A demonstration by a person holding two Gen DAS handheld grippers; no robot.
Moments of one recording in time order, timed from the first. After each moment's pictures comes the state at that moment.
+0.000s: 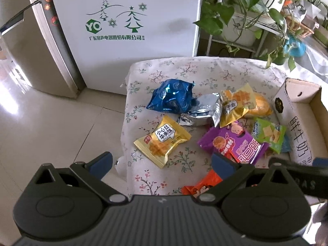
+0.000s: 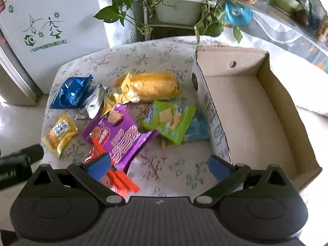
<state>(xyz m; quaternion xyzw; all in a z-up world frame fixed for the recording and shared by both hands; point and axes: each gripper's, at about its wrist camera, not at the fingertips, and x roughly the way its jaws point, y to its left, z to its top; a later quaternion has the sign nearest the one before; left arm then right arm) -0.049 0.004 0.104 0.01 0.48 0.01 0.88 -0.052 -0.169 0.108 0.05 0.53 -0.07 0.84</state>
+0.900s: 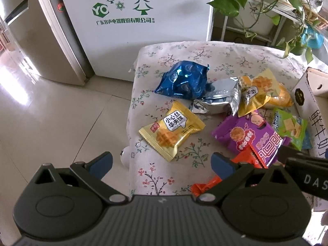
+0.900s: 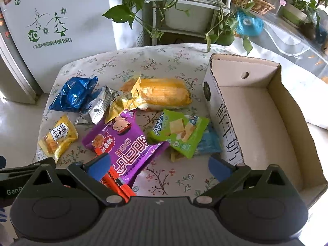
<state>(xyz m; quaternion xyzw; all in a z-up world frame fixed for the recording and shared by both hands) -0.038 0.005 0.069 0.01 0.51 0.05 0.86 -0.040 -0.155 0.095 0.02 0.52 -0.06 0.85</state>
